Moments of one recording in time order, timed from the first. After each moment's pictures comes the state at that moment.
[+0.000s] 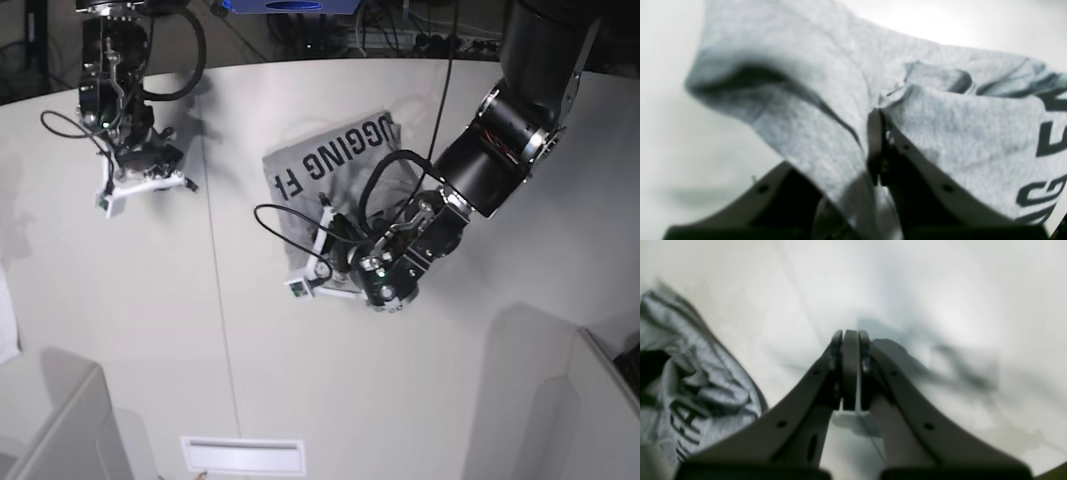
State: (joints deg) left arm -32.9 -12.1 48.3 66.3 -31.3 -29.2 61.4; right arm -17.0 10.6 3.9 106.8 32.4 -26.1 -52.5
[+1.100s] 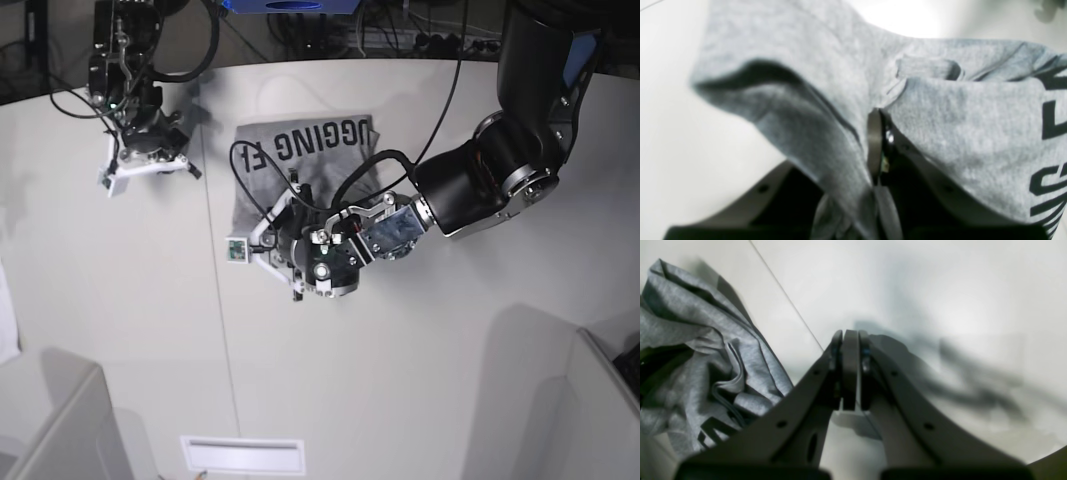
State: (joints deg) left arm -41.8 -9.7 71.0 67.7 -31.5 -29.8 49.2; right arm -20.3 7.3 5.6 106.7 33.0 -26.1 -48.3
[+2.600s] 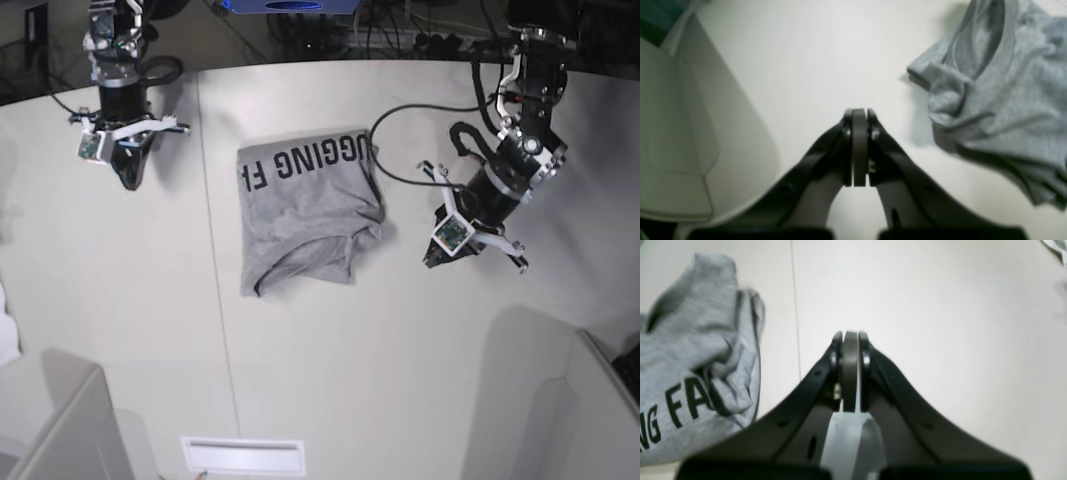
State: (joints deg) left arm 11.6 -22.8 0.3 110.5 4.9 -29.9 21.2; right arm -35.2 9.8 6.0 107.9 18.6 -3.3 -2.7
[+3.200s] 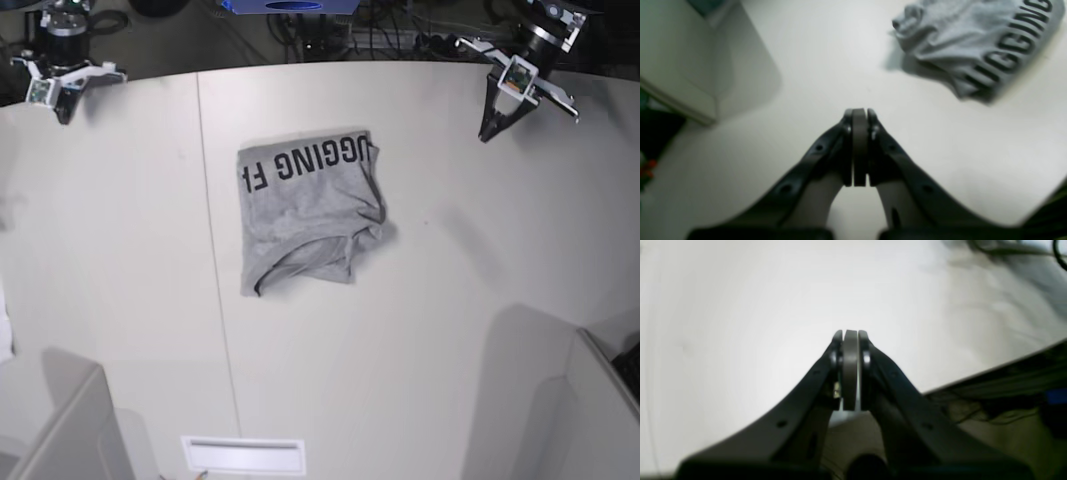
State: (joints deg) left arm 48.7 -11.3 -24.7 106.8 16.0 -29.6 -24.8; right arm -51.1 15.7 18.6 104.6 14.8 -3.1 -0.2
